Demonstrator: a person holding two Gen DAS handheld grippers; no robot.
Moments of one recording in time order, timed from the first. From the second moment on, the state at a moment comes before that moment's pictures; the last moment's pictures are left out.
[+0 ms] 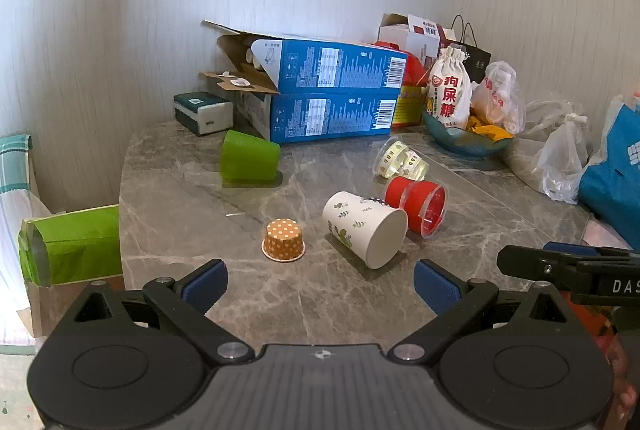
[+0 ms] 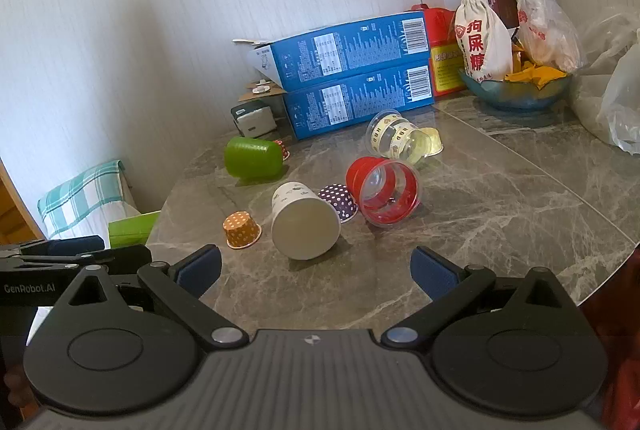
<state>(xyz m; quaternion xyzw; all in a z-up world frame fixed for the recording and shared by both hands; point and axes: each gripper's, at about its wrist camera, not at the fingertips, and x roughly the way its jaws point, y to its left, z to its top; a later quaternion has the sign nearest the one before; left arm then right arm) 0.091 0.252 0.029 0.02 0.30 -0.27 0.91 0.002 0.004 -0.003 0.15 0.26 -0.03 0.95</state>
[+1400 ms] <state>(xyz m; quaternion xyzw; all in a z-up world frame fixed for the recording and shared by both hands) 0.090 0.250 0.022 0.01 0.31 -0.27 0.91 0.006 0.000 -0.009 0.16 0.28 -0.03 0.95</state>
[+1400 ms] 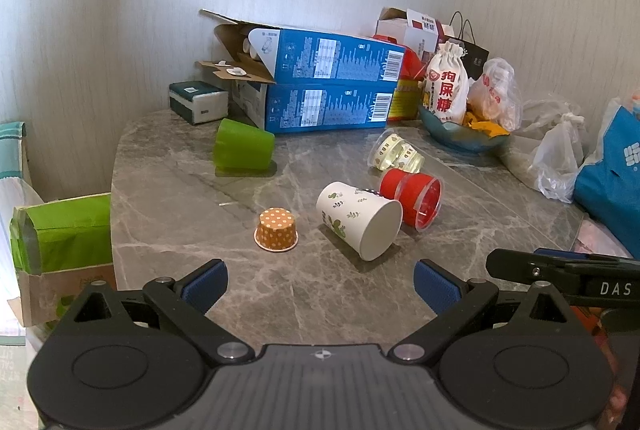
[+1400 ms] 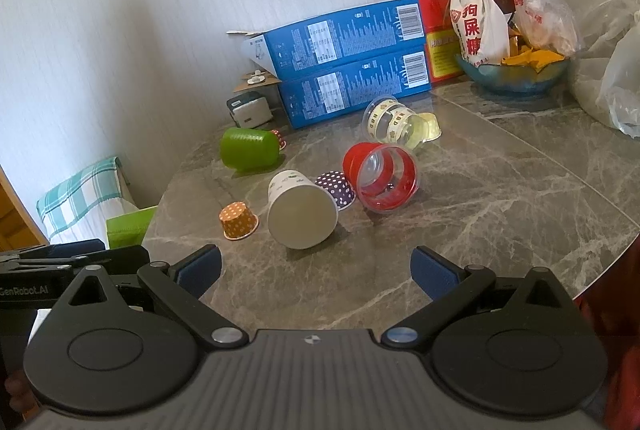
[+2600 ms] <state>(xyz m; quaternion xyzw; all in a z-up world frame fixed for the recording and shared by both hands) 0.137 0.257 0.004 -0.03 0.31 -0.27 0.91 0.193 -0.083 0.020 -0.02 0.35 -0.05 0.94</state>
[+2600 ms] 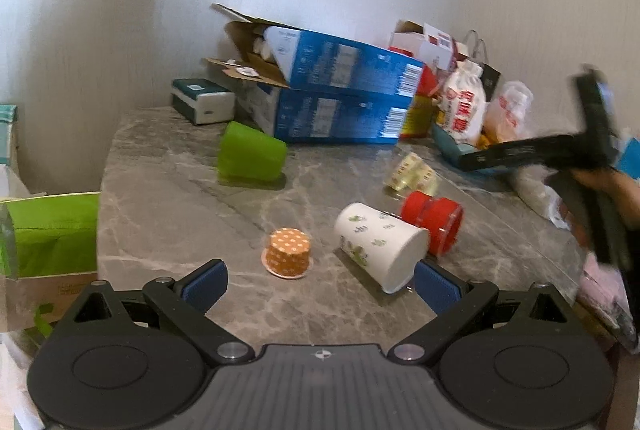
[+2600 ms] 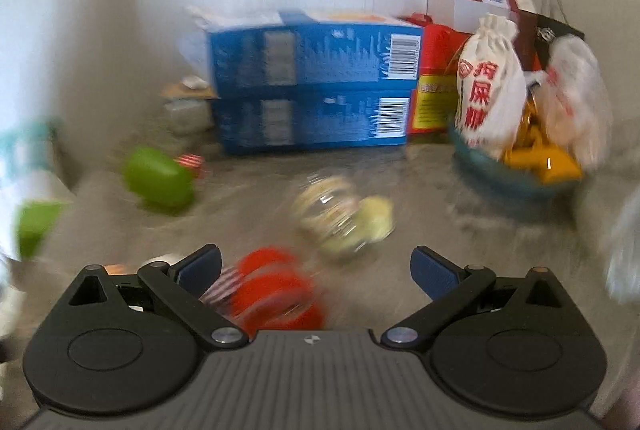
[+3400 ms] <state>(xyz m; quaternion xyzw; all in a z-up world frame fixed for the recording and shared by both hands) 0.135 0.324 -0.002 -0.09 0.30 -0.21 0.93 0.338 -0.080 -0.036 -0.10 0.52 0.01 0.84</state>
